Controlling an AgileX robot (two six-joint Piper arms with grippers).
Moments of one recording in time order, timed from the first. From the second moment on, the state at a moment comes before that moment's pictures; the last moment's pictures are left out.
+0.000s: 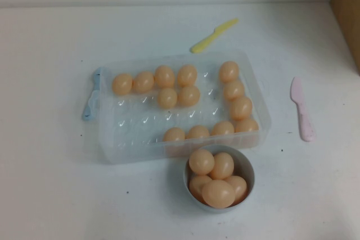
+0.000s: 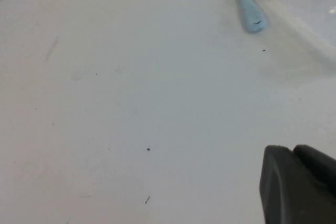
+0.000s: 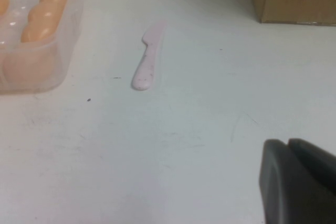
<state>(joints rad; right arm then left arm) -0.01 -0.01 0.03 0.24 0.37 -0.21 -0.11 -0.01 0.03 0.15 0.38 0.08</state>
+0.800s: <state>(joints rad) -0.01 -0.01 0.03 0.24 0.37 -0.21 -0.11 -0.01 0.03 0.10 0.33 0.05</state>
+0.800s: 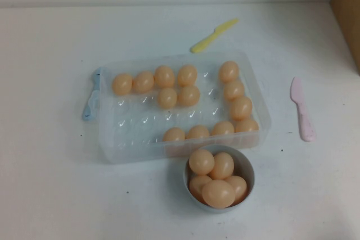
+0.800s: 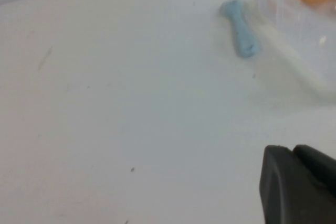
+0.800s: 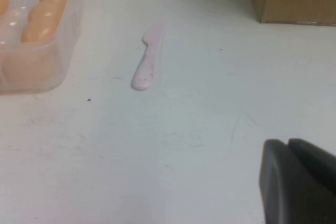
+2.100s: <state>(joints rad) -0.01 -0.01 0.03 0.24 0.37 -0.21 -0.11 0.49 -0.48 -0.36 0.63 0.13</state>
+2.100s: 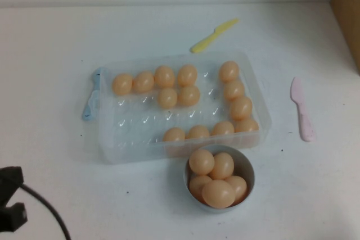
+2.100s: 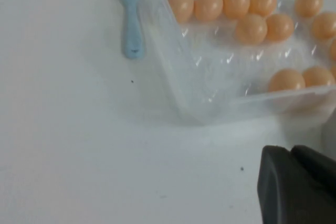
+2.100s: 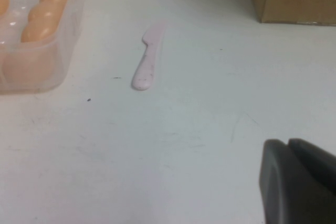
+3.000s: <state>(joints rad) -0.01 -0.01 0.03 0.24 0.37 -0.21 -0.45 1.69 -1.45 -0.18 0.99 0.32</state>
